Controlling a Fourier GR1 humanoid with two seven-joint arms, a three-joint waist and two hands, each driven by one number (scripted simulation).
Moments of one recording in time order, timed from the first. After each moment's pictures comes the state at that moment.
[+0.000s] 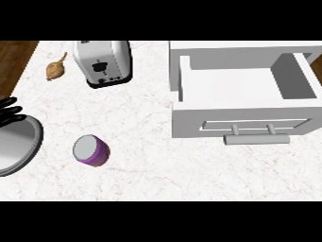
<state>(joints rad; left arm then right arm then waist) -0.21 0.90 -0.04 -1.37 1.02 -1.12 0.05 0.33 -0.16 -0.29 -2.11 -0.25 0.13 0.07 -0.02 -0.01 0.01</state>
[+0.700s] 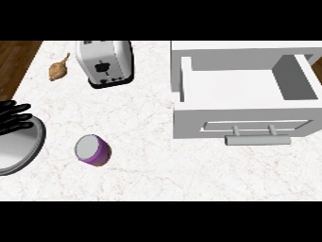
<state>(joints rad) -0.25 0.98 -0.19 -1.31 1.20 -1.11 0.21 0.43 -0.18 -0.41 -2.11 -0.37 0.25 0.02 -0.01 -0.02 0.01</state>
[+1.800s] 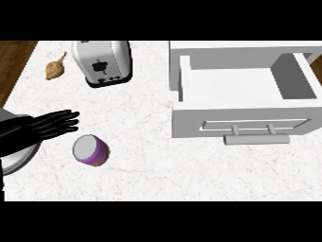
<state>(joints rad) -0.24 0.63 -0.10 -1.29 0.75 -1.04 0.18 0.47 -0.18 -0.49 -2.11 -0.43 0.33 0.00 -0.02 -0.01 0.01</state>
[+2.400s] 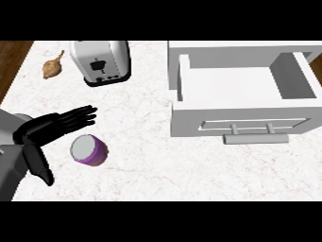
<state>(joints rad) -0.37 0.43 0.01 -0.94 0.23 -1.06 -0.11 0.50 -0.15 -0.54 -2.15 -0.46 0.39 0.03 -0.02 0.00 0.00</state>
